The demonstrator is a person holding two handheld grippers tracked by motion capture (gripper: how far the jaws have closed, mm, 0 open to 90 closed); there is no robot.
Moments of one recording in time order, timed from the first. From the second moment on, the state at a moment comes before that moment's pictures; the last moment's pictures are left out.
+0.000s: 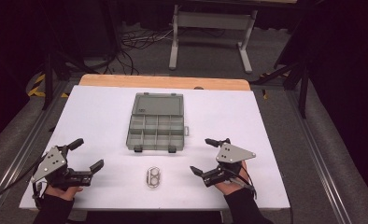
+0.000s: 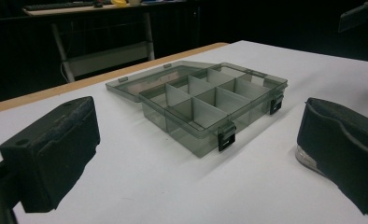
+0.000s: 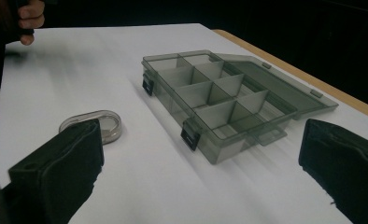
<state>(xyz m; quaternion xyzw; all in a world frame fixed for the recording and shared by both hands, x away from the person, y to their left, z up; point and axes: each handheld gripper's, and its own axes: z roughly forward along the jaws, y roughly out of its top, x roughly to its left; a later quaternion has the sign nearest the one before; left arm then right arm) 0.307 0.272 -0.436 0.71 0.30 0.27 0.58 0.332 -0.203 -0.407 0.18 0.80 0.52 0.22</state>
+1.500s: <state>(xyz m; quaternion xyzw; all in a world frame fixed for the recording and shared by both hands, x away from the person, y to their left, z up) 0.306 0.275 -0.439 0.71 0.30 0.27 0.58 0.358 -0.099 -0.395 0.06 0.85 0.50 0.14</state>
